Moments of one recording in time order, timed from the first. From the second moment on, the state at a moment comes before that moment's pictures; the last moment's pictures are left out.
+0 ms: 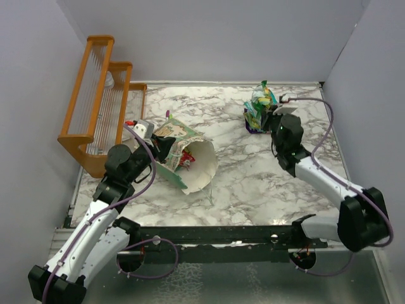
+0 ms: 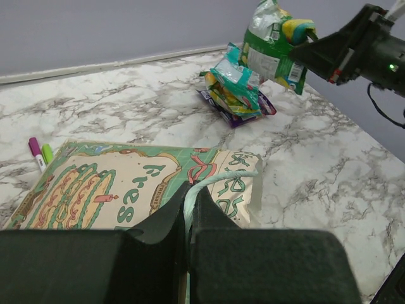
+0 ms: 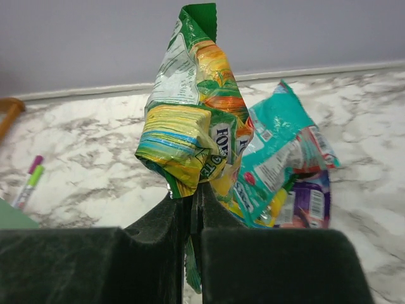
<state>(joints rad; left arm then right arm) -0.41 0.68 0.62 0.06 0.22 -0.24 0.45 1.21 0.72 0.47 0.34 0.12</state>
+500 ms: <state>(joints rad) -0.41 0.69 0.62 0.06 0.22 -0.24 -0.02 1.65 0.90 0.63 -0.29 0.80</state>
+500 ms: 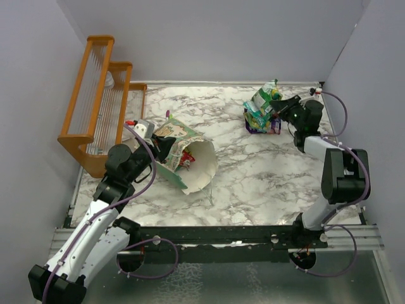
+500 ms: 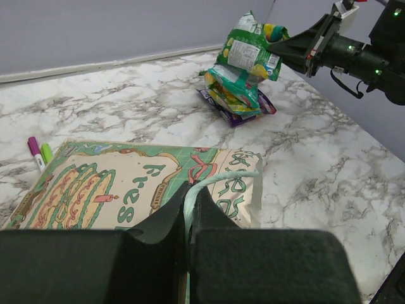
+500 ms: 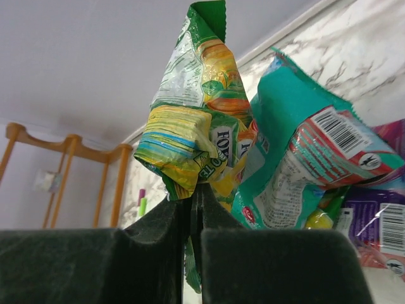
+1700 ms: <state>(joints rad) -0.41 0.71 0.62 0.06 0.24 -0.24 -0.13 1.94 0.90 0.90 -0.54 1.11</state>
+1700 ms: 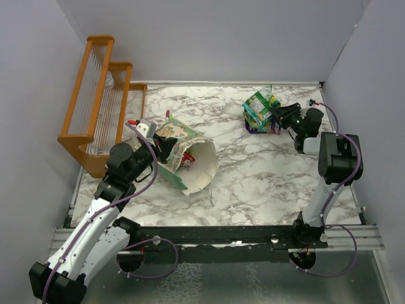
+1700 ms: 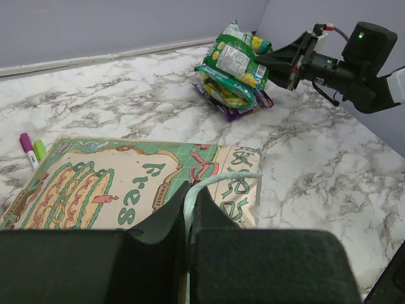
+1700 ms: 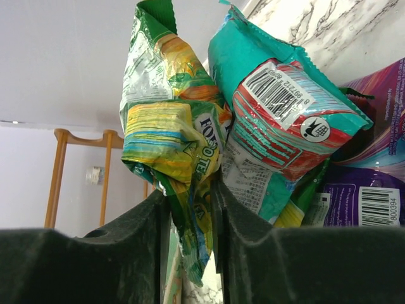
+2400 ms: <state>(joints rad) -0.41 0.71 0.62 0.06 0.26 -0.24 -0.13 1.58 0.77 0.70 -0.55 0.98</state>
